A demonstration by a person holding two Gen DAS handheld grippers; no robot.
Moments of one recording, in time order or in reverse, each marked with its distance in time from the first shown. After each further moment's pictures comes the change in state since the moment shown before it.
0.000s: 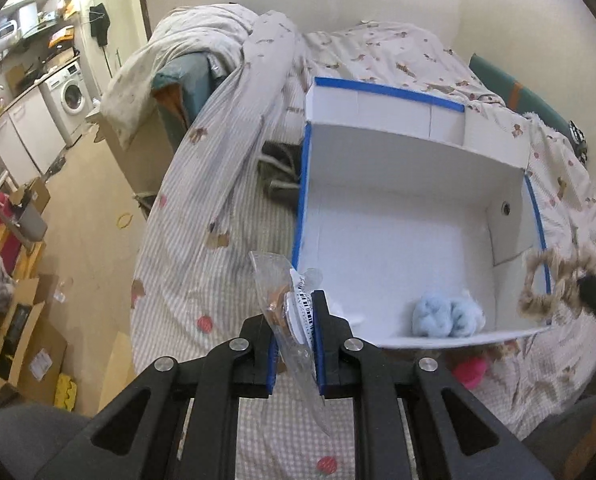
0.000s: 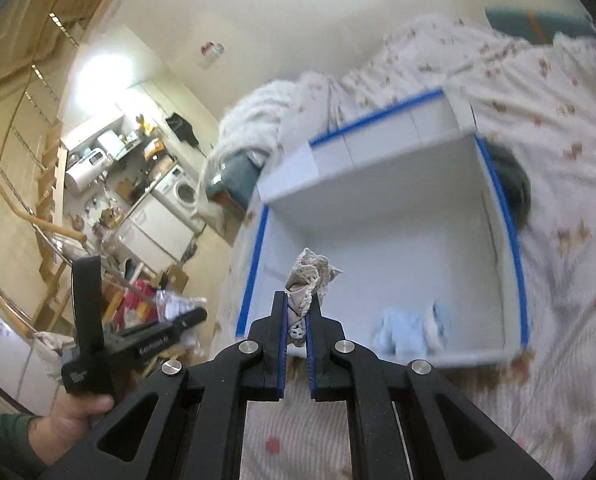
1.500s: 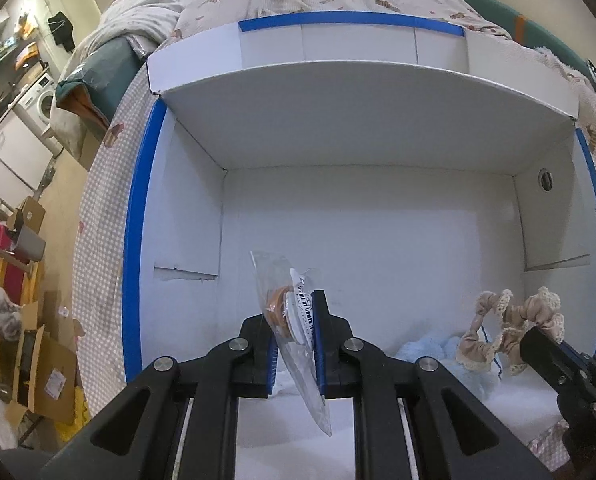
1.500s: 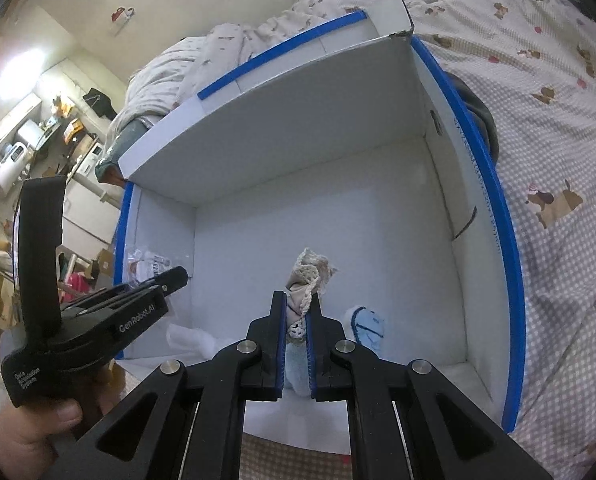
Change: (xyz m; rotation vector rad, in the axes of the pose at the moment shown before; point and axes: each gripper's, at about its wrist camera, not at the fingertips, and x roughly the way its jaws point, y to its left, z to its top) left arm 0.139 -0.105 0.047 0.134 0.170 0.062; right arm 0.108 -0.081 0.004 0.124 0.203 -0.257
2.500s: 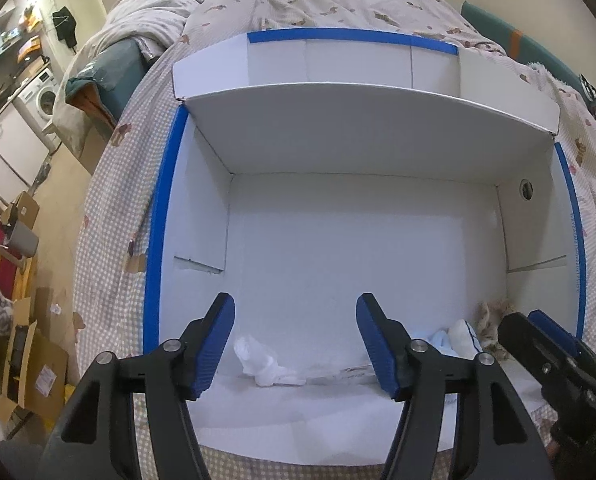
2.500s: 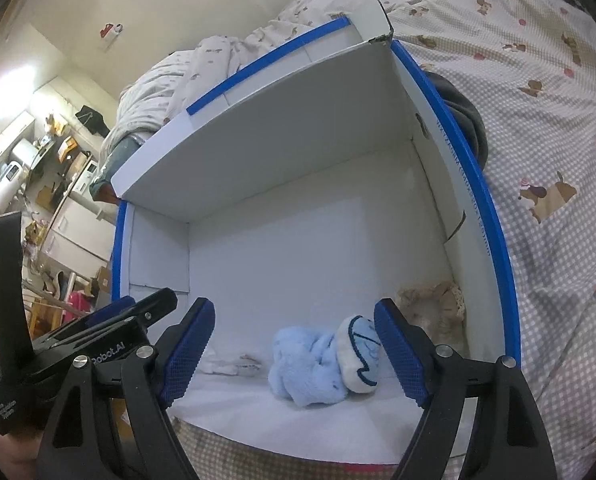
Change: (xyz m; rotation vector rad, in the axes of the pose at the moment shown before) left arm -0.025 0.011 -0.009 -0.029 -0.033 -0.038; right arm 0.001 -0.005 0.003 0.061 -0.037 0.002
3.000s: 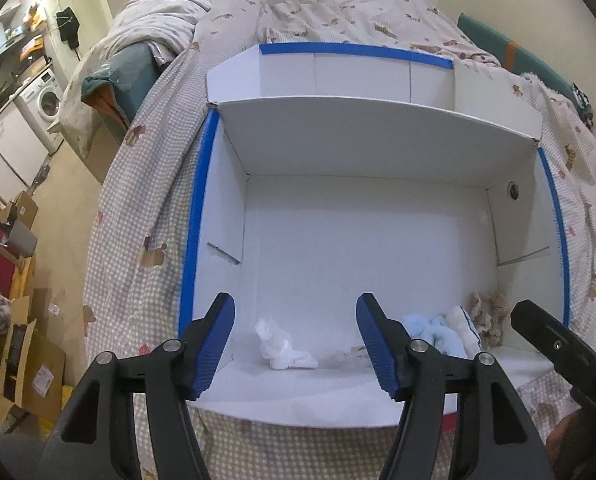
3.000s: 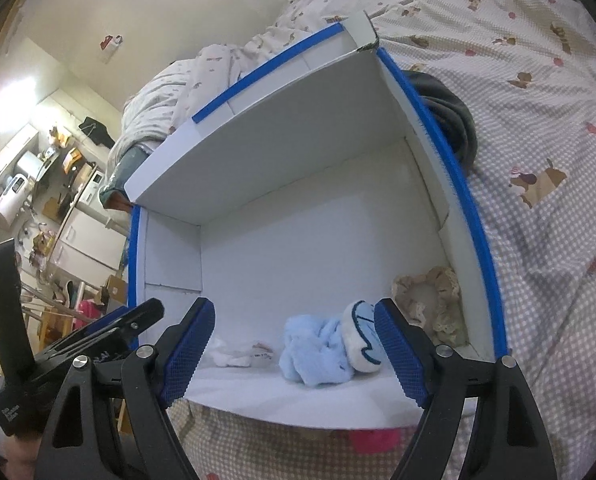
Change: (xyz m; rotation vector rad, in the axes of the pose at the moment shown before) left arm -0.029 0.020 -0.016 -0.012 -0.036 -0.022; right arm -0.024 -0.007 -0.014 0.032 -0.020 0.026
